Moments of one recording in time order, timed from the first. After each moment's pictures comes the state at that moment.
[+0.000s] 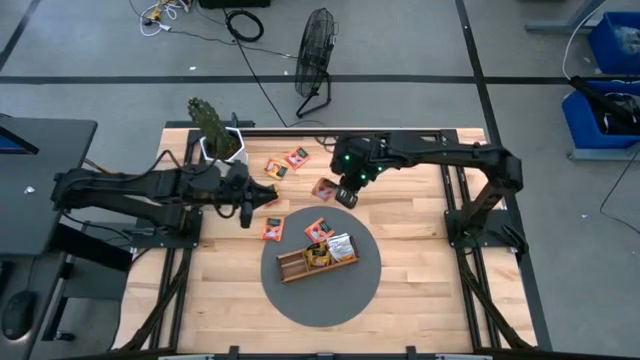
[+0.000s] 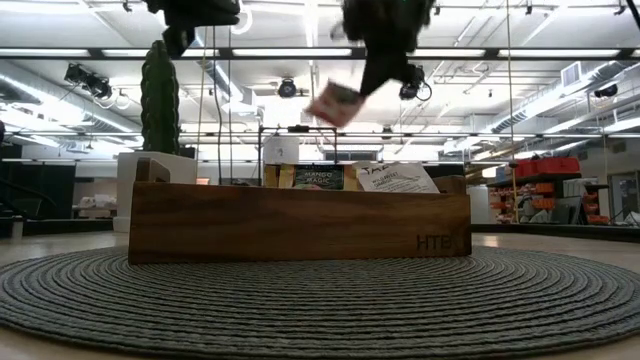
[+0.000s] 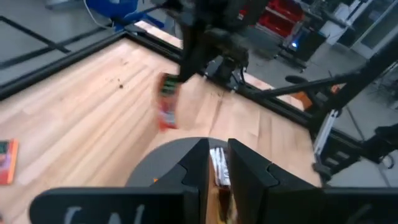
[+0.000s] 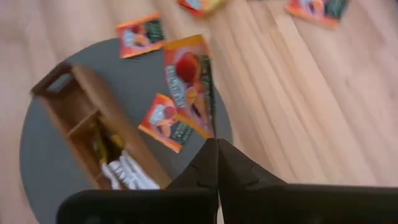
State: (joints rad) left arm -0.04 0.89 0.79 -0.21 -0.18 -0.45; right arm -0.16 1.69 1.61 -0.99 -0.08 0.24
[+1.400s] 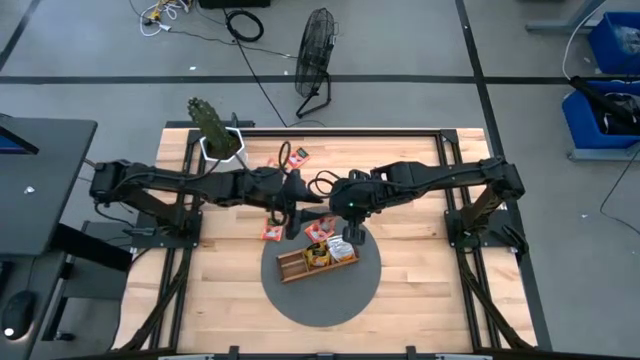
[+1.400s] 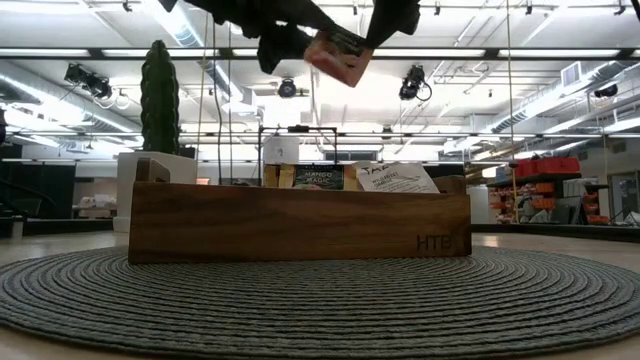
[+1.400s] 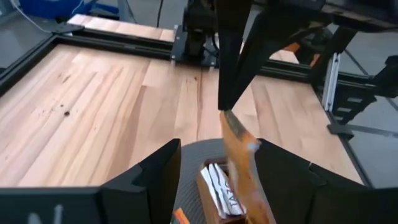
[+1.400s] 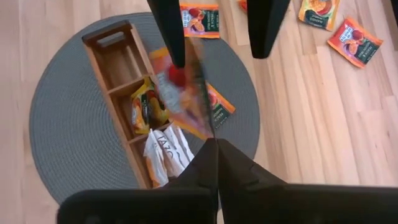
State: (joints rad) left arm 0.00 1.40 1.01 0.00 0.02 -0.16; right arm 0.11 1.71 1.74 -1.10 0.11 0.20
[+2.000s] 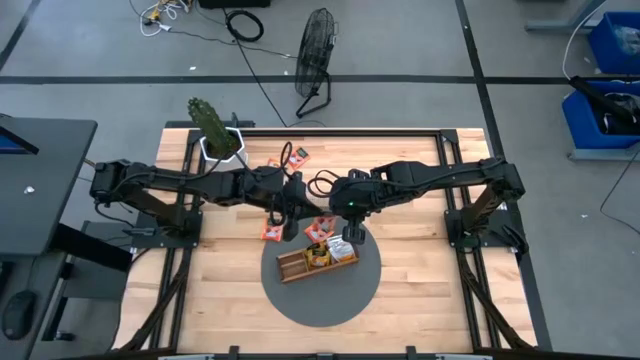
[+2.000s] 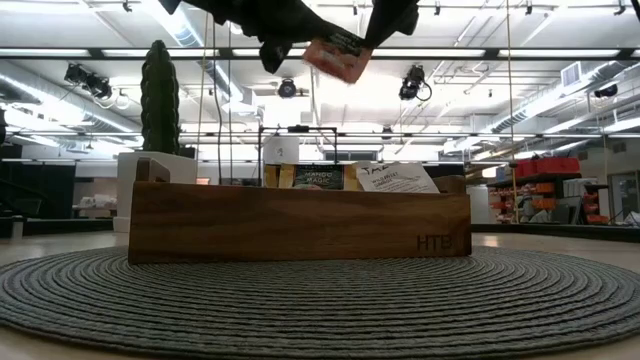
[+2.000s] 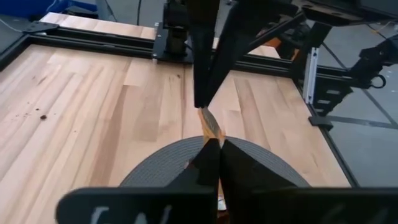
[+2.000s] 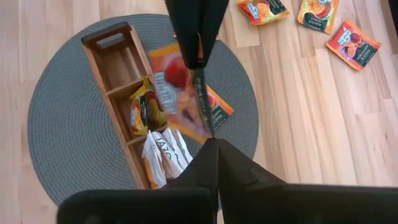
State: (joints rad) left arm 0.00 1.40 1.01 0.00 0.11 -0.15; right arm 0.11 1.71 1.74 -1.10 0.11 0.19
